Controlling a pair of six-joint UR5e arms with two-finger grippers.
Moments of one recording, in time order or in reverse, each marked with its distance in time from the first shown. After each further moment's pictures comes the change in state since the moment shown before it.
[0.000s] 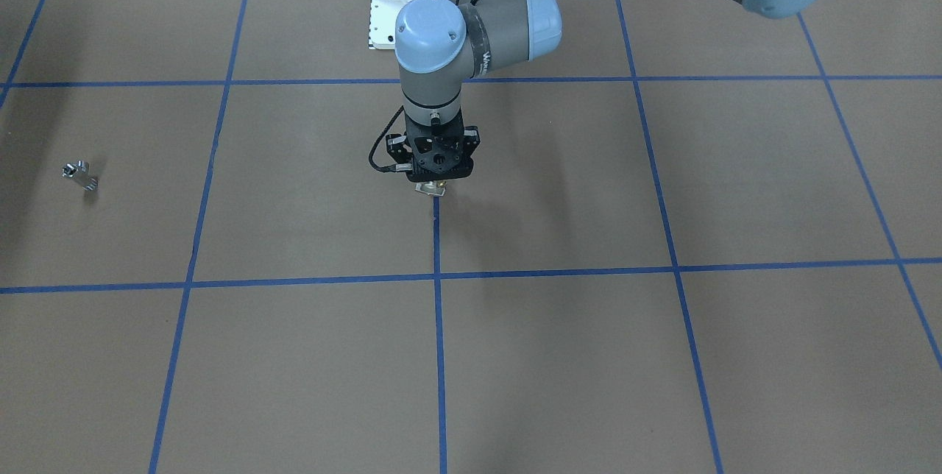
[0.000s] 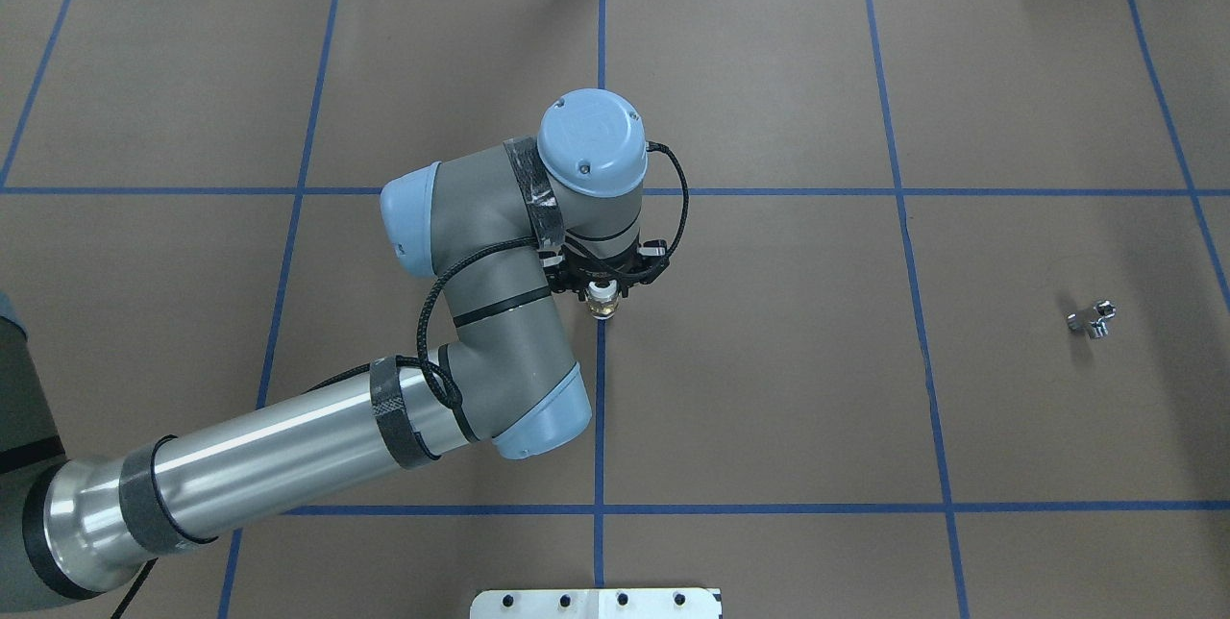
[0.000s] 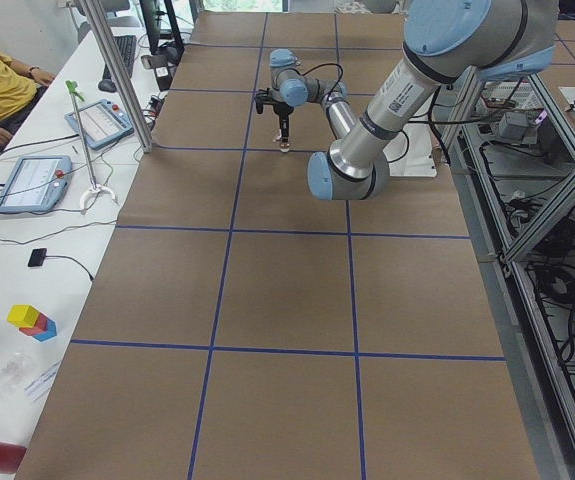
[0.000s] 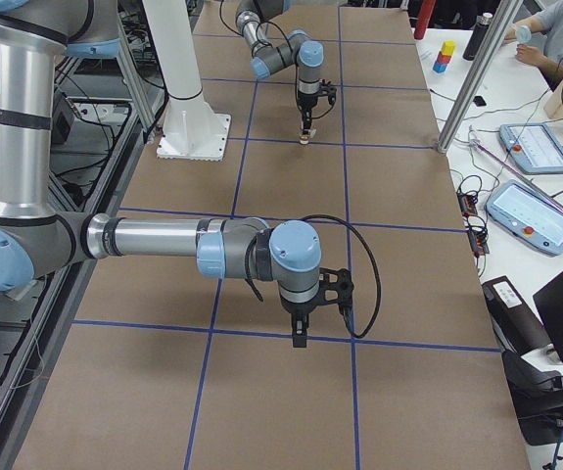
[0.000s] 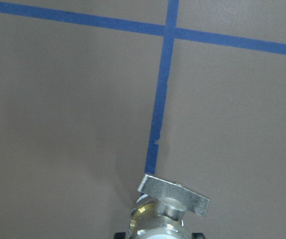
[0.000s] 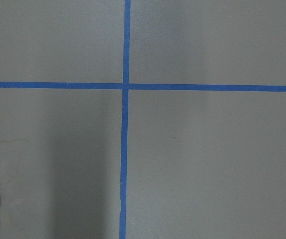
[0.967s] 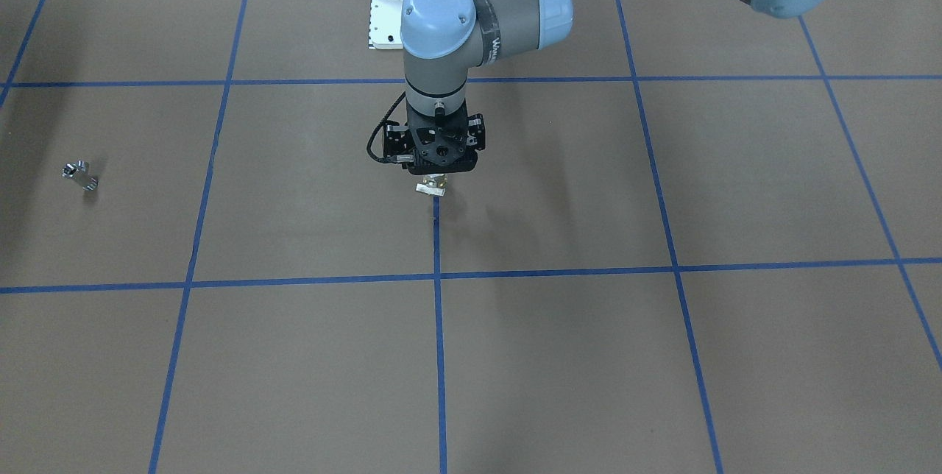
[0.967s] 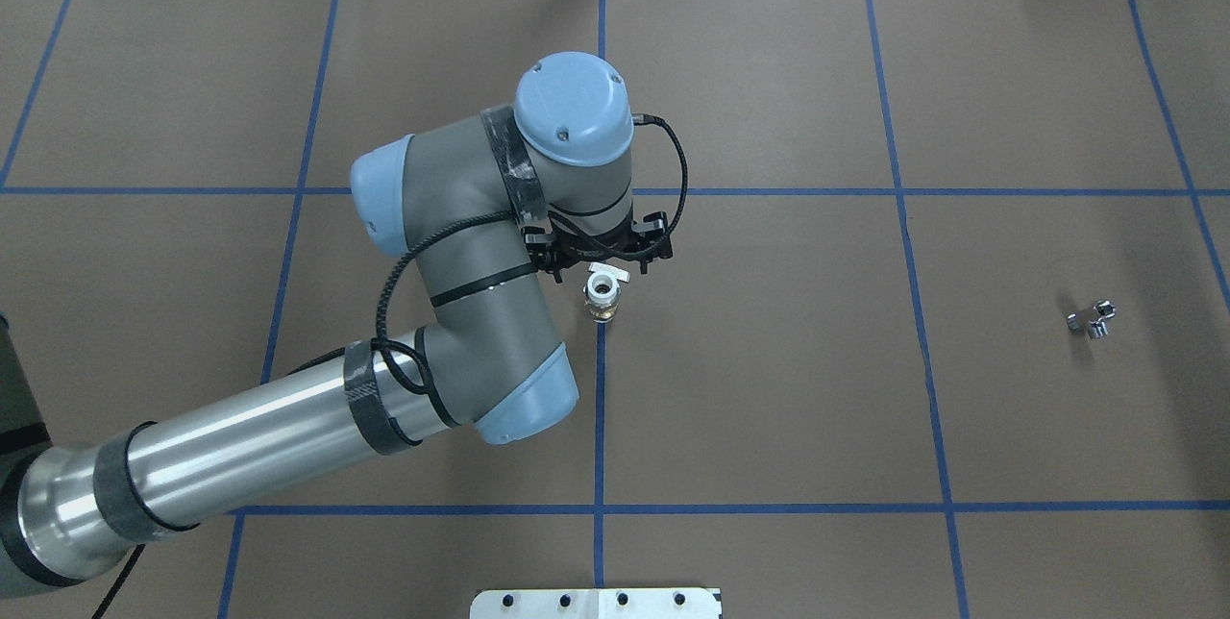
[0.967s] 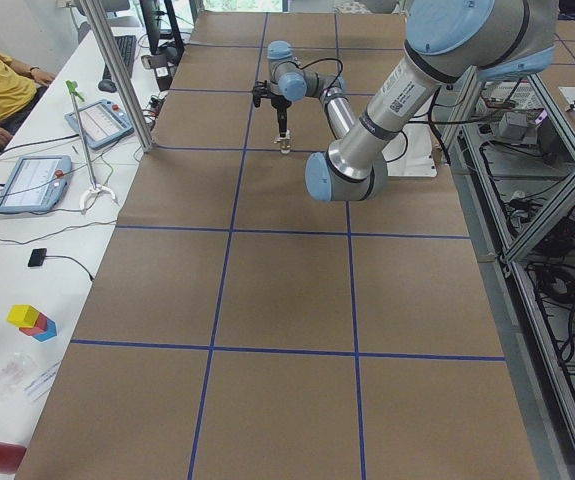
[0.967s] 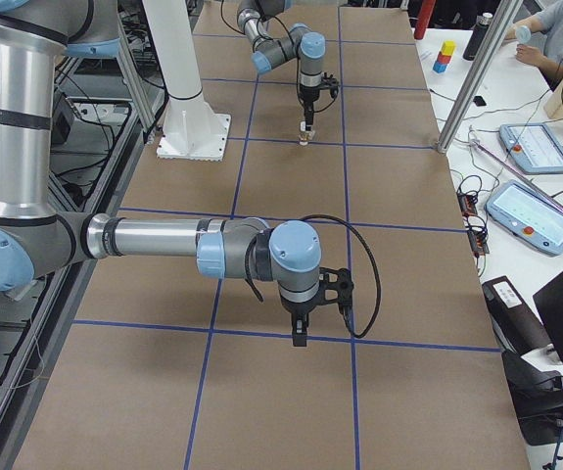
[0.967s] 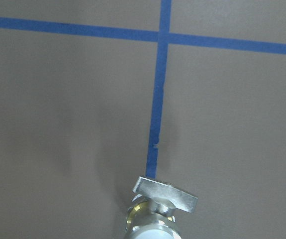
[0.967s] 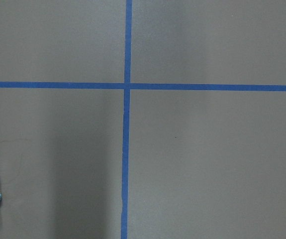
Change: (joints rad) left arm -0.049 0.022 -0.115 0.054 -0.045 0.019; right arm -0.001 0.000 0.001 0.000 0.035 -0.003
